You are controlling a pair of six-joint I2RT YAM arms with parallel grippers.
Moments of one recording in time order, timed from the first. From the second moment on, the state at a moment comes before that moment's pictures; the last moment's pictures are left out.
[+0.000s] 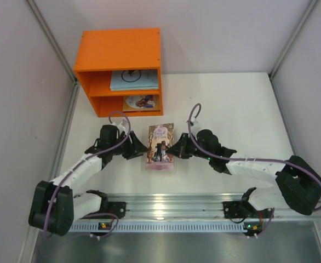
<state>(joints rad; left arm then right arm) -0.27 1.17 0.52 -0.13 0.50 -0.72 0.83 1.33 0.57 0.37 -0.18 0.88</state>
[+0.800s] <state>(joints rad) -0.26 0.95 0.26 0.38 0.82 -1.19 0.78 1.20 0.52 0.33 -0.30 0.86</state>
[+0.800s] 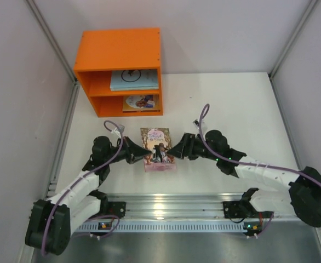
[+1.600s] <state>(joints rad) -0.11 1.26 0.56 0.42 0.02 -1.60 0.77 0.82 0.53 -0.05 0.03 0.80</state>
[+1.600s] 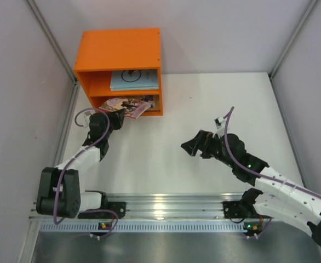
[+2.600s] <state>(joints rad) -0.22 1.84 0.79 0.83 -0.14 -1.66 0.71 0.84 0.57 -0.05 0.08 0.76</state>
